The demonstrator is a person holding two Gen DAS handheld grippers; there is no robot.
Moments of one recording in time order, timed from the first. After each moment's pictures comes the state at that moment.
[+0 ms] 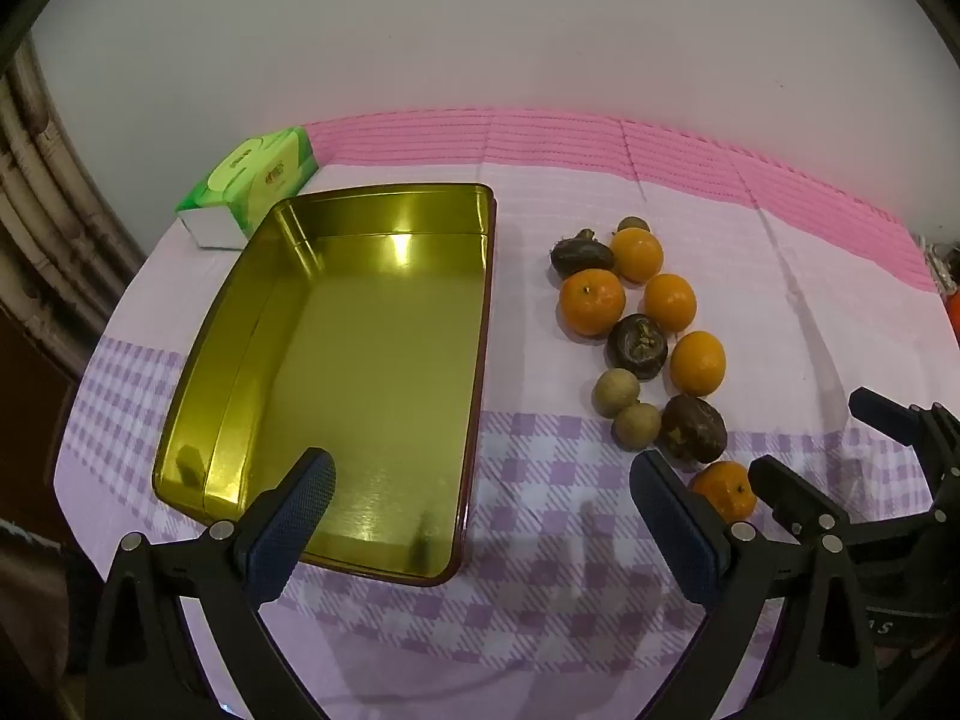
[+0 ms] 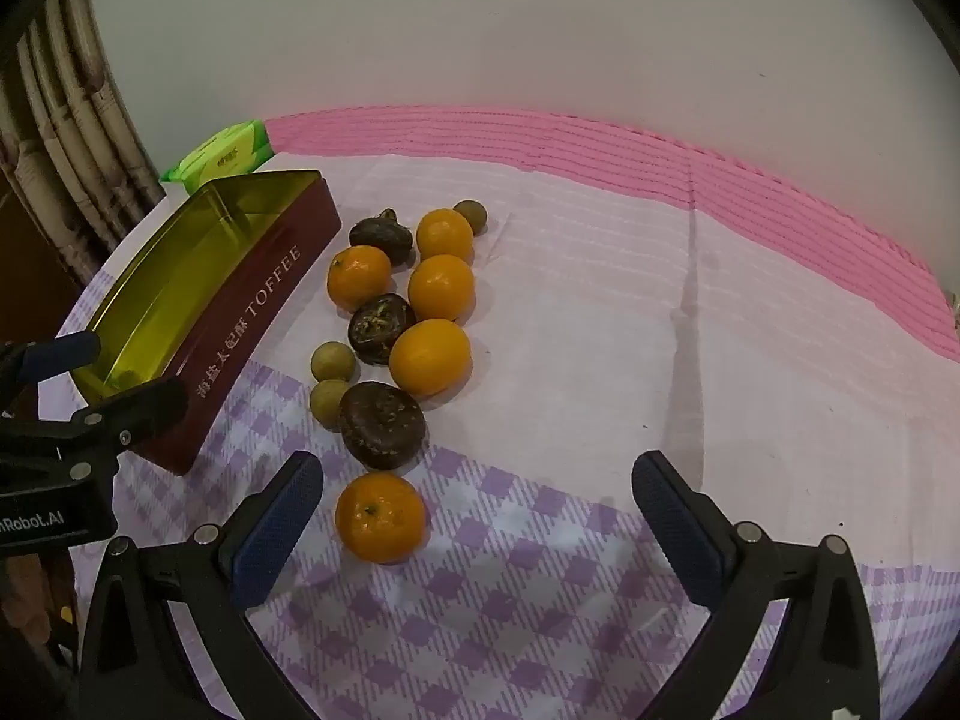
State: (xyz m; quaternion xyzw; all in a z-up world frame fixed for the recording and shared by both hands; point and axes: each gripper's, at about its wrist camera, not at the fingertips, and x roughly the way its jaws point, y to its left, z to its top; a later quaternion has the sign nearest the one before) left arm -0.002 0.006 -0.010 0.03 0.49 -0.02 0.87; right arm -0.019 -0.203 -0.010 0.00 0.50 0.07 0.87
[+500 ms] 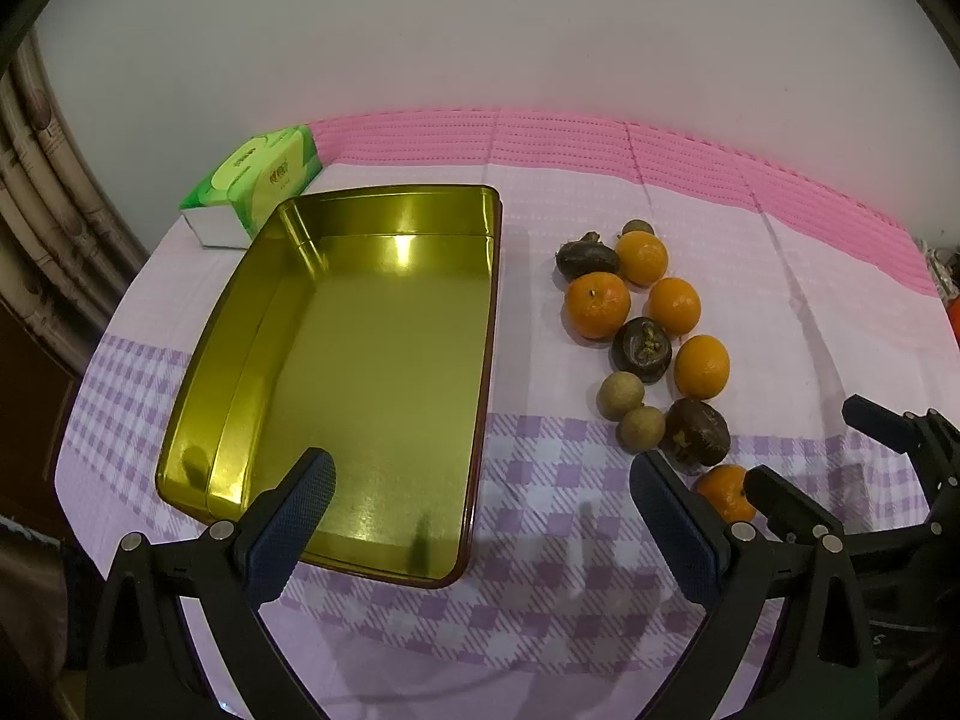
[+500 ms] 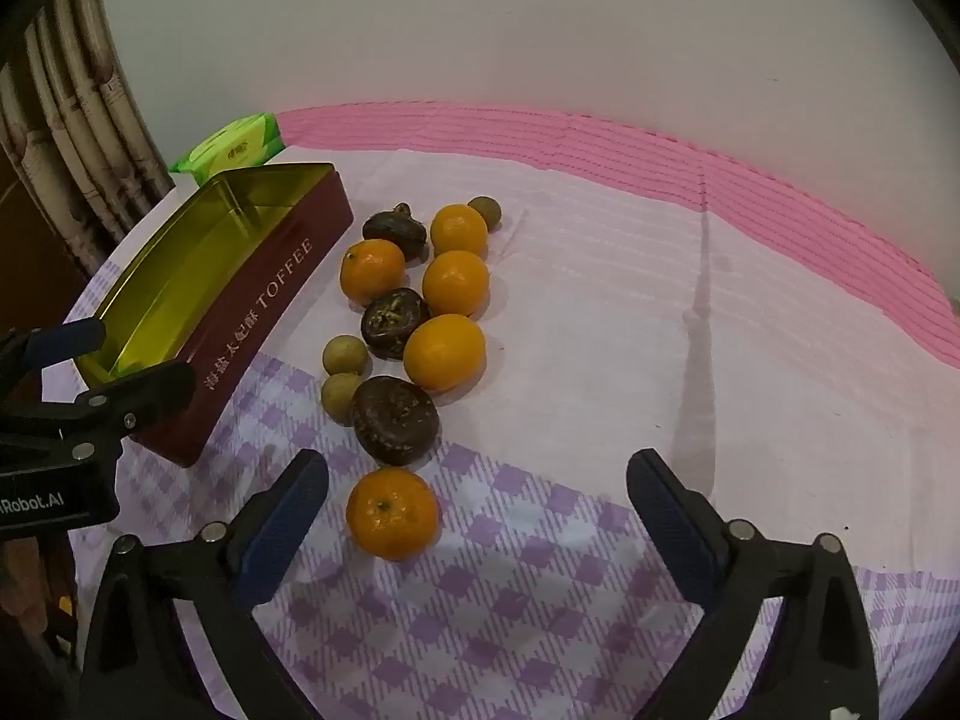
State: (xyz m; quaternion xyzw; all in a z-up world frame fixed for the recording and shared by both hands) left arm 0.002 0.009 -0.011 0.03 0.49 -0.02 0.87; right arm -0.017 -0.199 -0.011 -0.01 0.50 0.07 0.86
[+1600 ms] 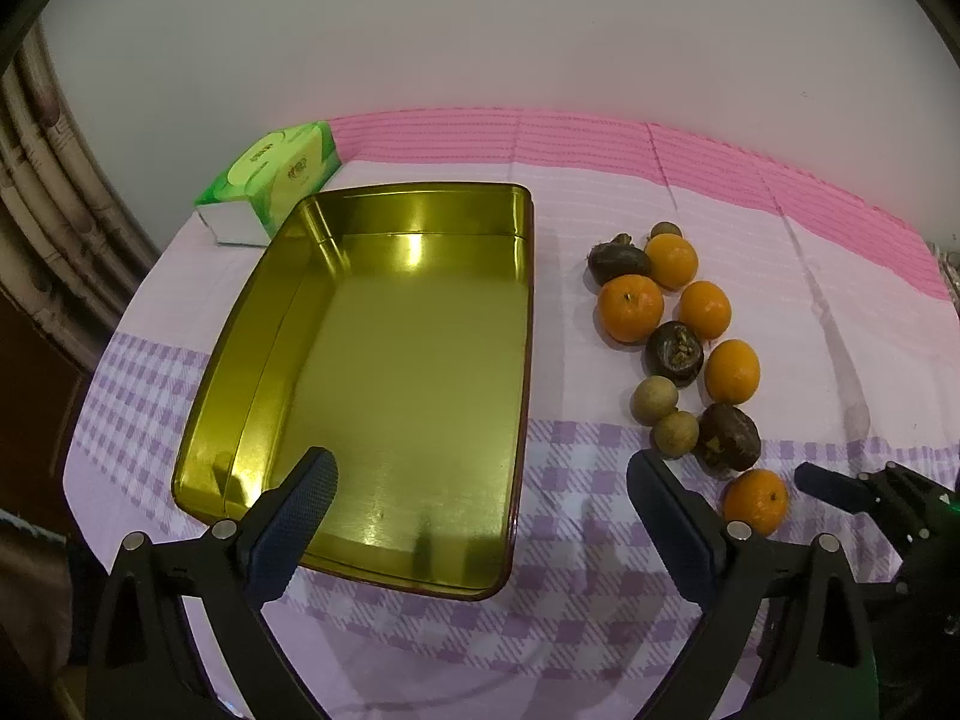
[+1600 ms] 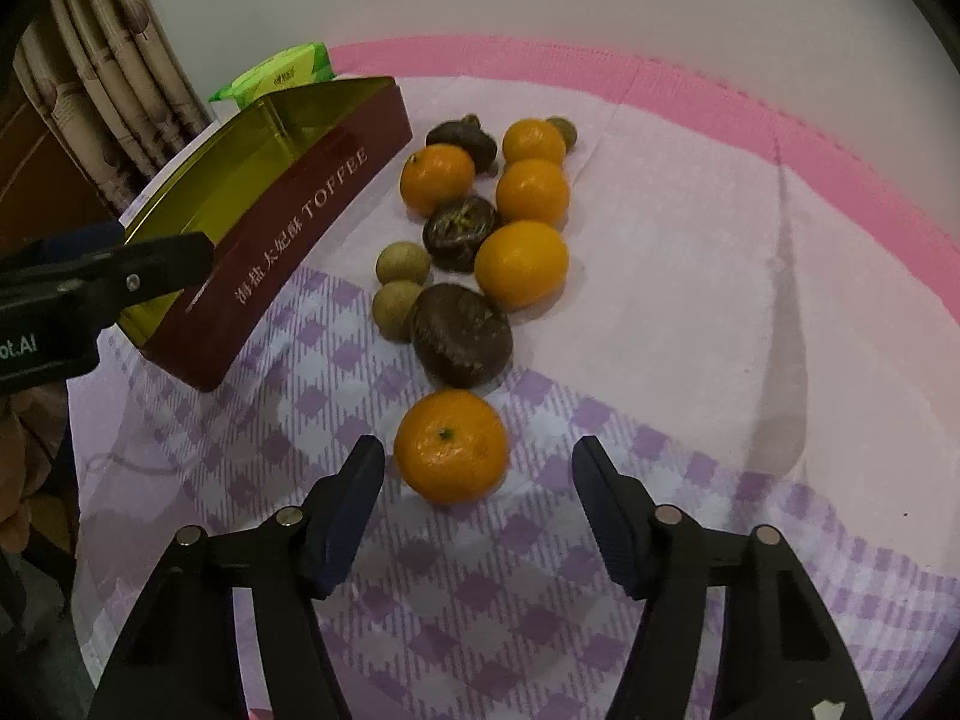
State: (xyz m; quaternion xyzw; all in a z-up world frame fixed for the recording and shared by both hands) left arm 0.006 0.023 -0.012 0.04 0.49 -0.01 0.87; right arm -0.029 -0.180 -0.037 0.00 0.55 0.14 0.83
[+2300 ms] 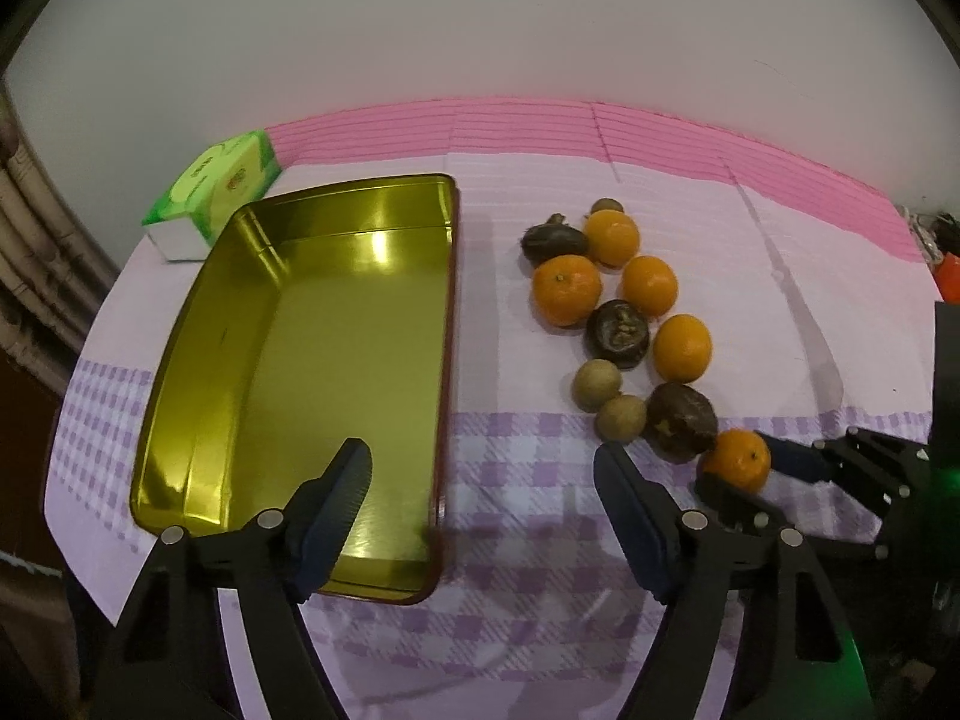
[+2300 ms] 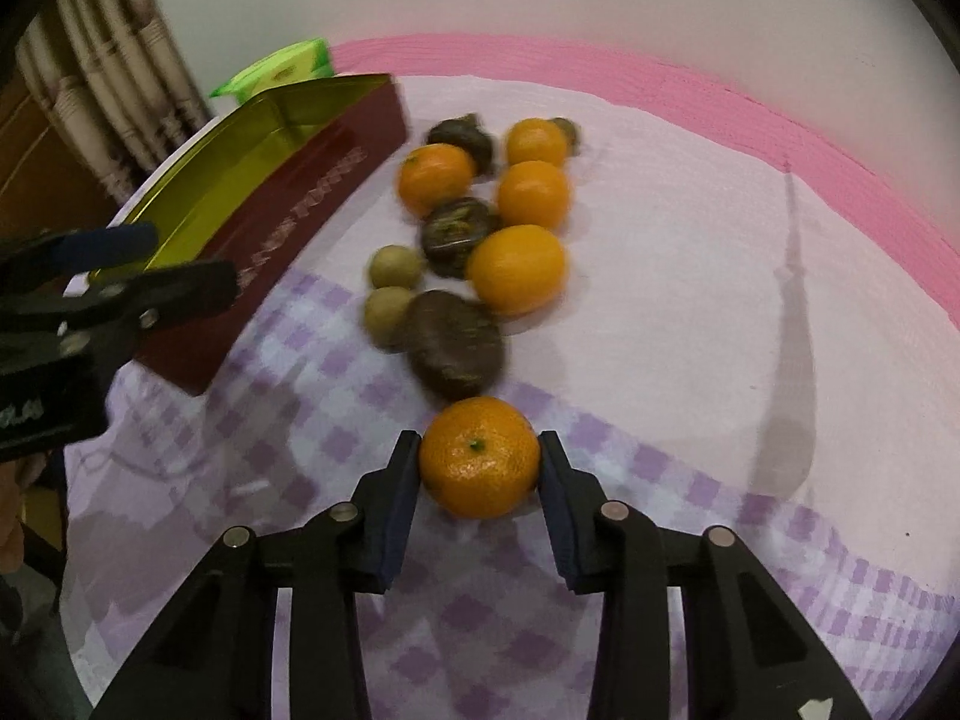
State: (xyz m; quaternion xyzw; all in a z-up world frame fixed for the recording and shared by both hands) left arm 0.008 -0.003 -0.019 0.05 0.50 -0.06 0.86; right arm -0.018 -0.182 -0.043 -0.02 0.54 0.13 0.83
